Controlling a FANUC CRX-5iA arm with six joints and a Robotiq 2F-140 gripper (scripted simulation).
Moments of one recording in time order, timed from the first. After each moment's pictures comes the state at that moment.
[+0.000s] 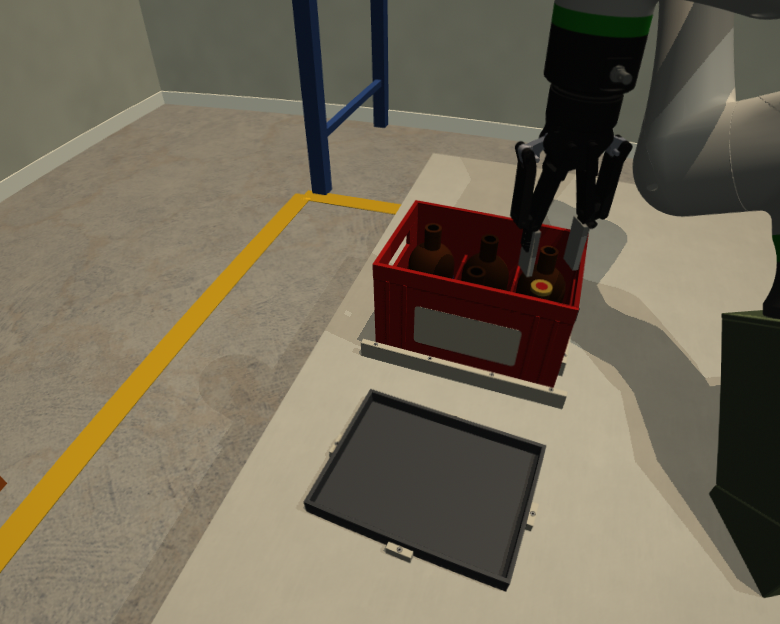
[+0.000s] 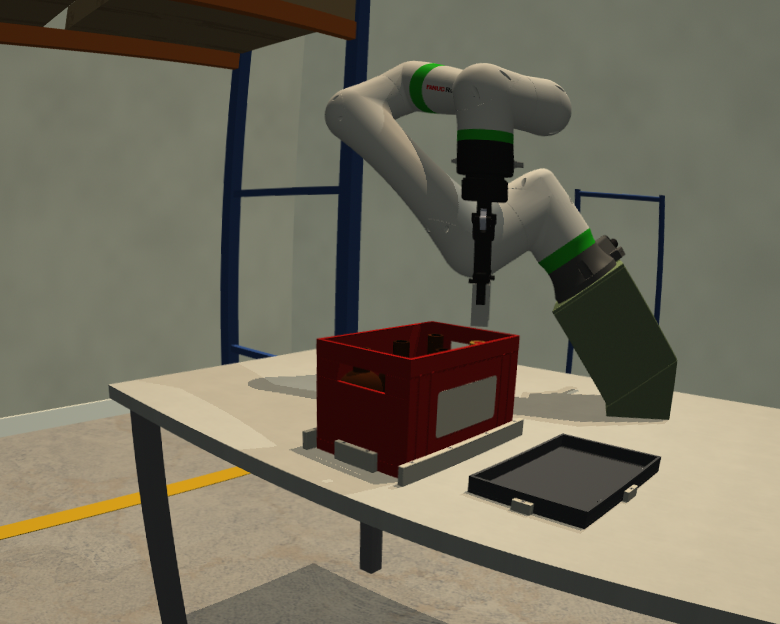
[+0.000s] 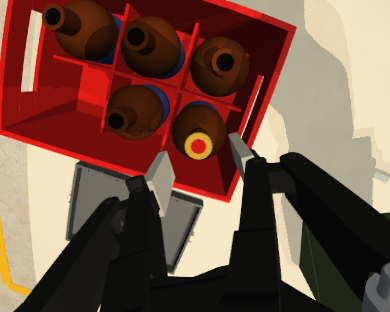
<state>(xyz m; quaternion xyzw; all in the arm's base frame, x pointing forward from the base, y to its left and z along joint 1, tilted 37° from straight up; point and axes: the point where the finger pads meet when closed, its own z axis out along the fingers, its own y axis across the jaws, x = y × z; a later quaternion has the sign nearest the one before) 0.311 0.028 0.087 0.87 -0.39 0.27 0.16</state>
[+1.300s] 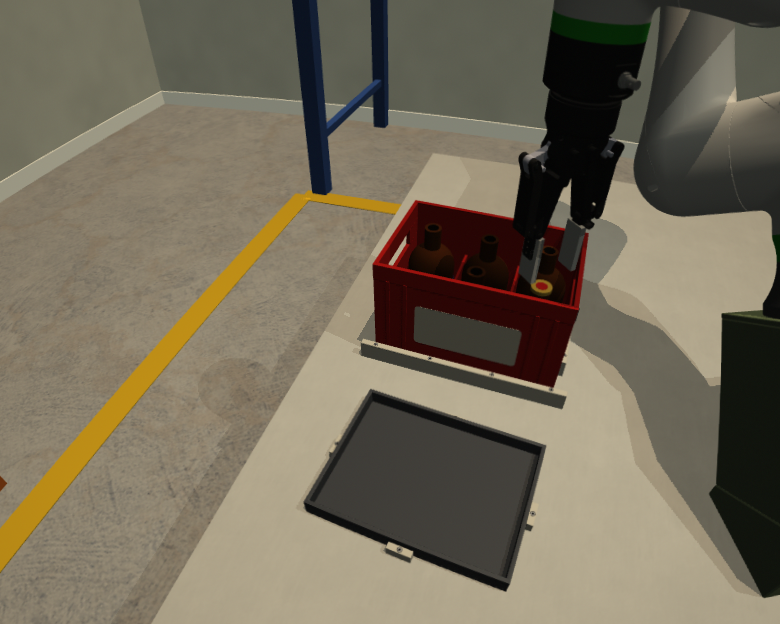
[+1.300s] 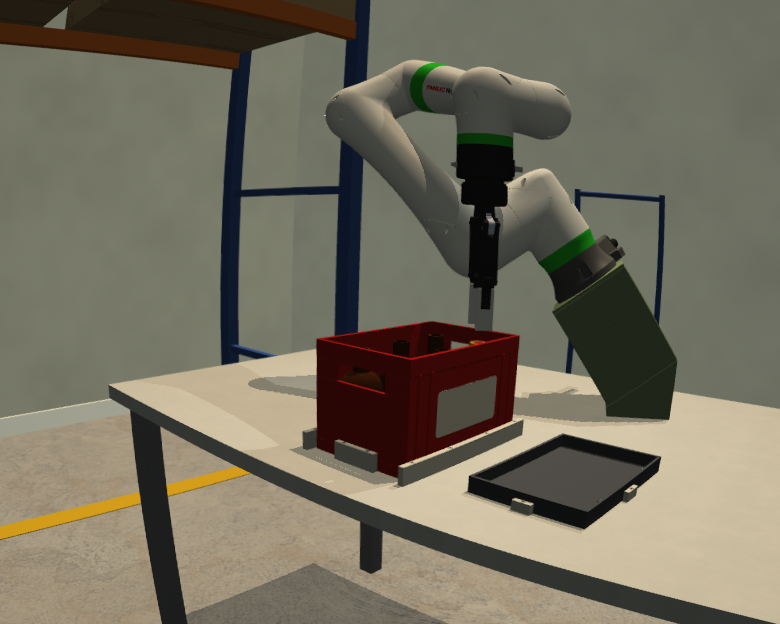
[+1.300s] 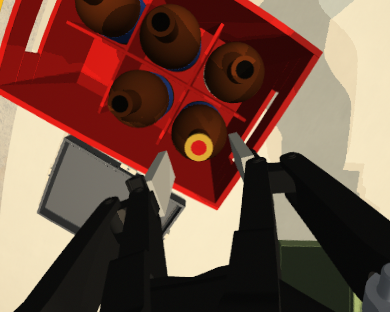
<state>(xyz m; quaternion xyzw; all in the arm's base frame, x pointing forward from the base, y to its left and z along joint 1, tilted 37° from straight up) 0.314 0.025 0.082 0.90 -0.29 0.25 0.19</state>
